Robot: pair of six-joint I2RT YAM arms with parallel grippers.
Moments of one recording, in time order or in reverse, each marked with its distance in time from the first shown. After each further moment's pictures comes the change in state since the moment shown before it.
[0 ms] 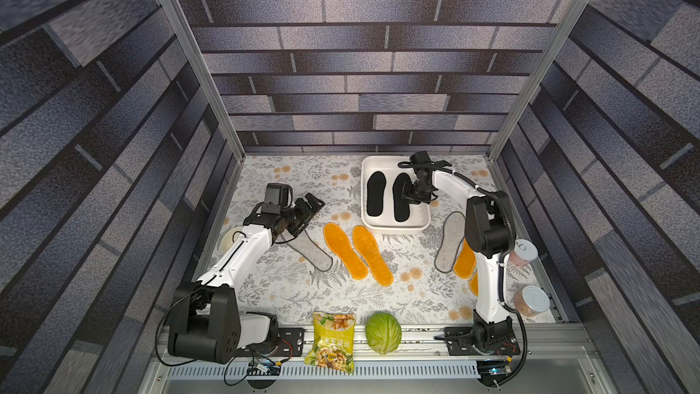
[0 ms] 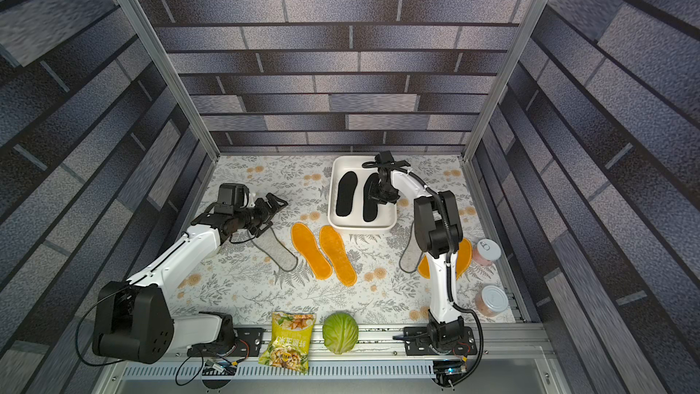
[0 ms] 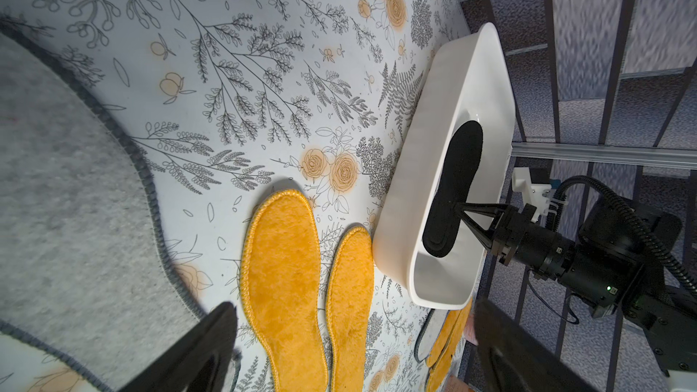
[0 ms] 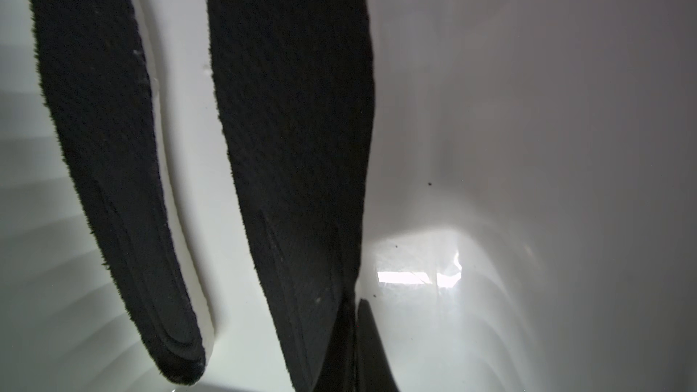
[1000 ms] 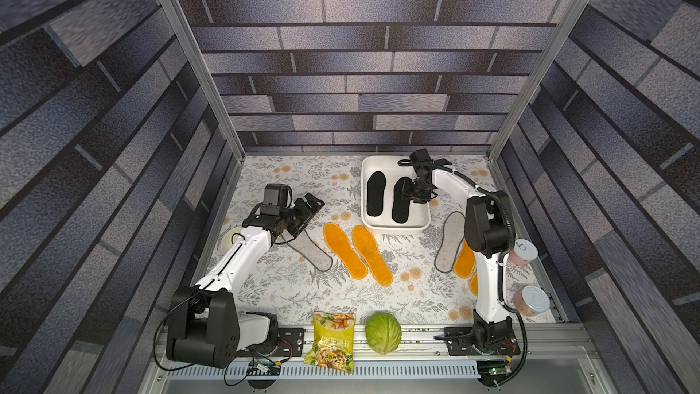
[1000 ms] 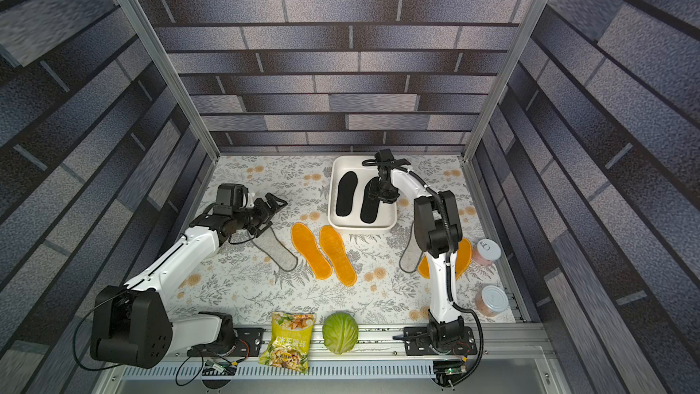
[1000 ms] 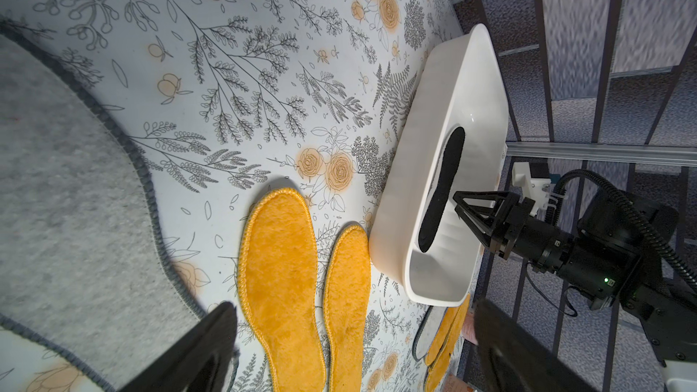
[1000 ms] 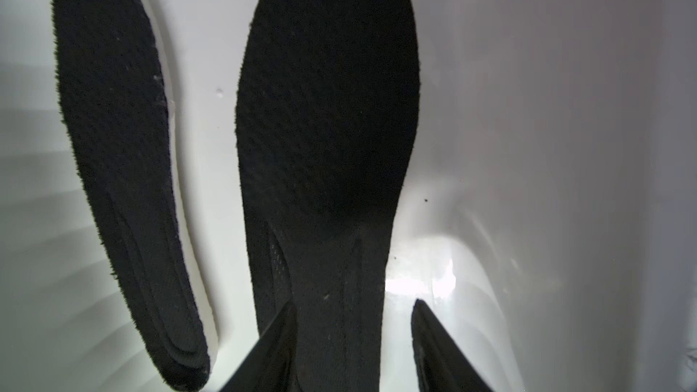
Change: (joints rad) left arm 0.000 -0.023 -0.006 0.000 0.000 0.000; right arm 0.000 0.007 0.032 -0.005 0.022 -0.011
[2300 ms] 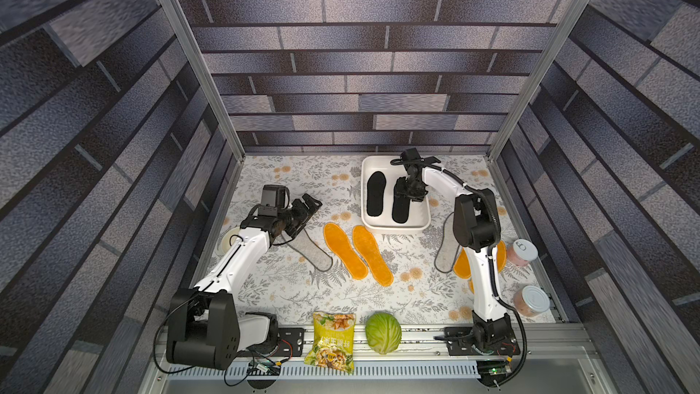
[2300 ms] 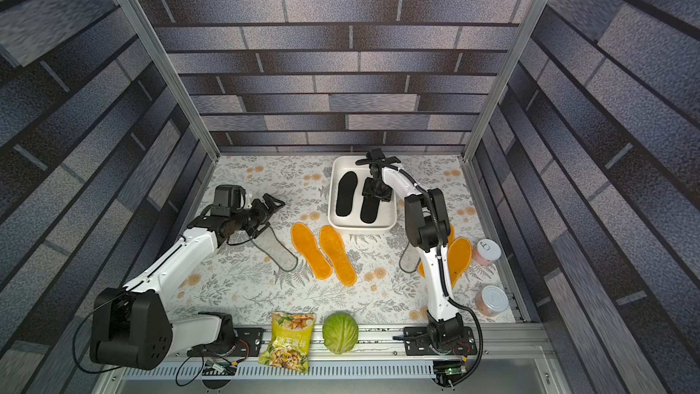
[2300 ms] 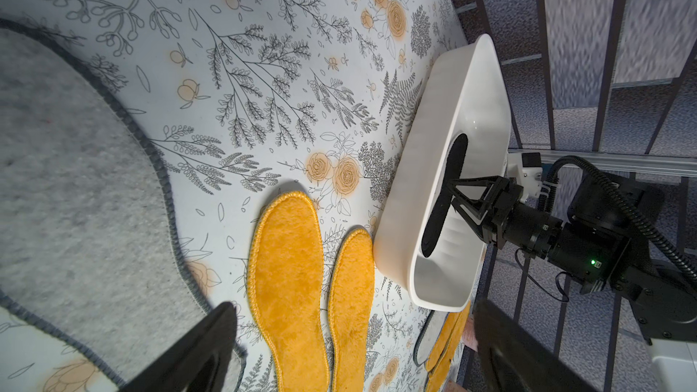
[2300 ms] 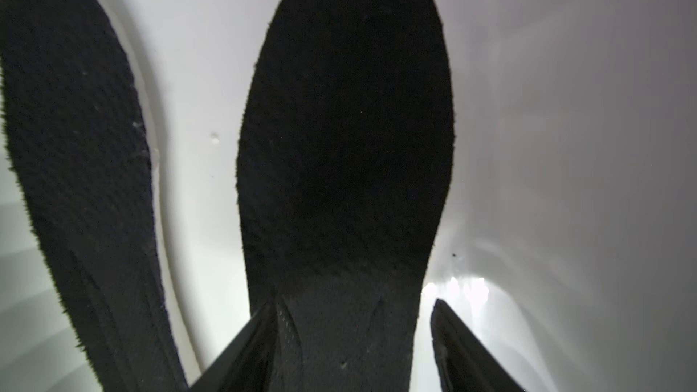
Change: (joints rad) left arm 0.021 -0.011 -0.014 0.000 0.000 0.000; right arm 0.047 0.130 0.171 -0.067 0.105 0.018
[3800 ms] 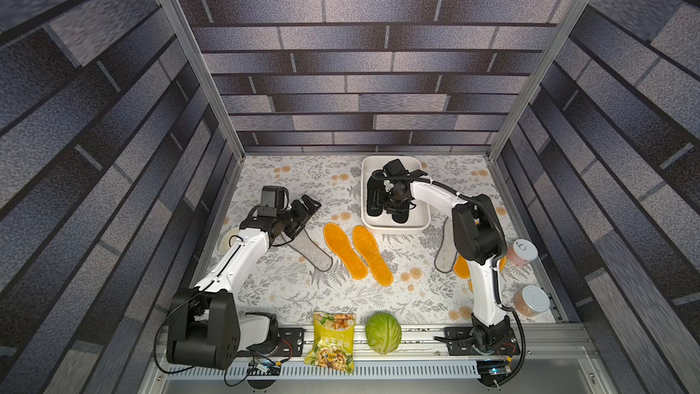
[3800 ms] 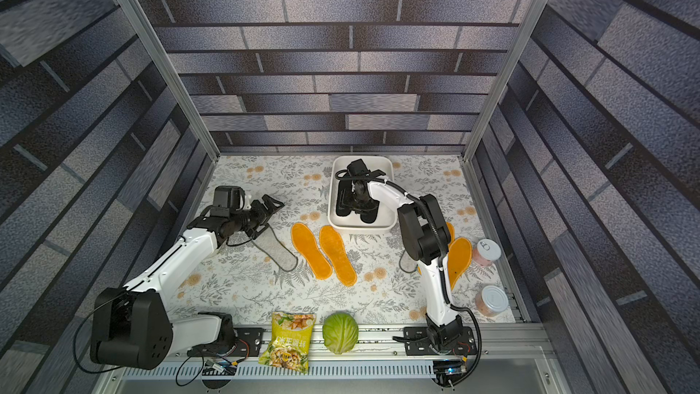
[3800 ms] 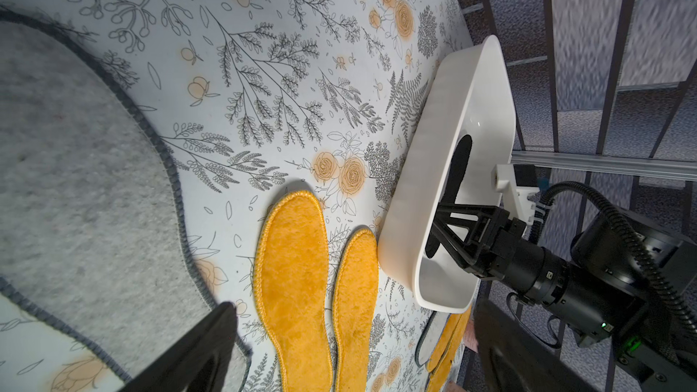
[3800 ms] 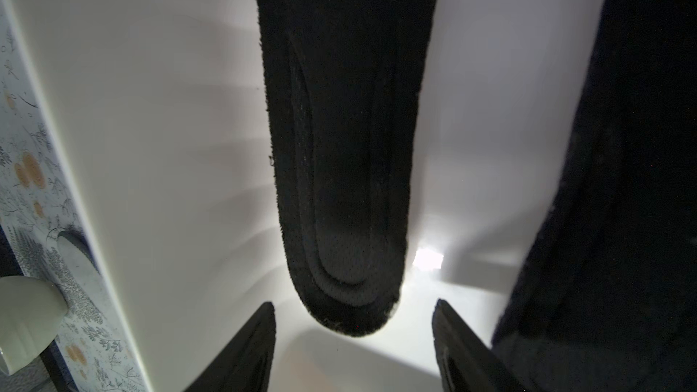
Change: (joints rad) left arm 0.013 0.000 -0.013 0.000 0.004 0.000; right arm 0.143 -0.149 -0.260 0.208 -0.251 0.098
